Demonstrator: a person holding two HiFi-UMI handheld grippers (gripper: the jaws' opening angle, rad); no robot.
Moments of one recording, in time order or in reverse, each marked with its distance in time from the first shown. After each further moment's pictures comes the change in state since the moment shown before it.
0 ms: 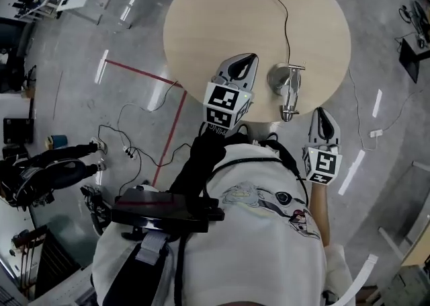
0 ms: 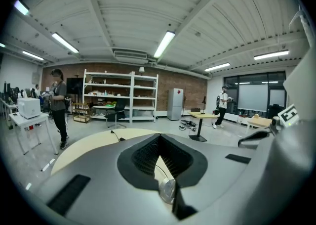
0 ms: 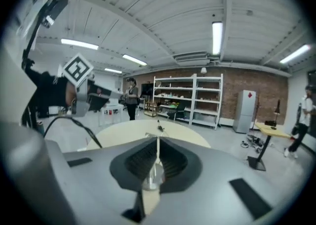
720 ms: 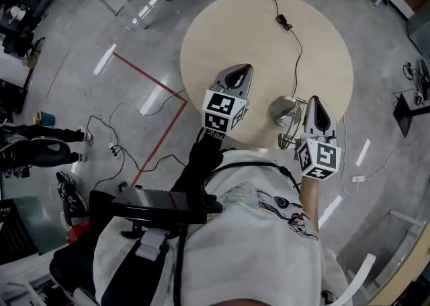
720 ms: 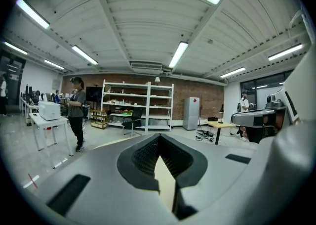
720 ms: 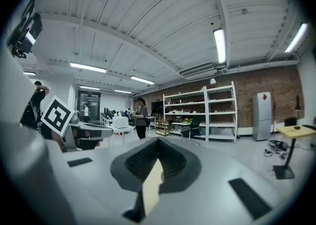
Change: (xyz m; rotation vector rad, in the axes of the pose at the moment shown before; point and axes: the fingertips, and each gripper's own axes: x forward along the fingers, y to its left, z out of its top) left arm -0.031 0.066 0.017 -0.039 -0.117 0.188; right arm 0.066 0.036 0.132 0.059 -0.222 0.144
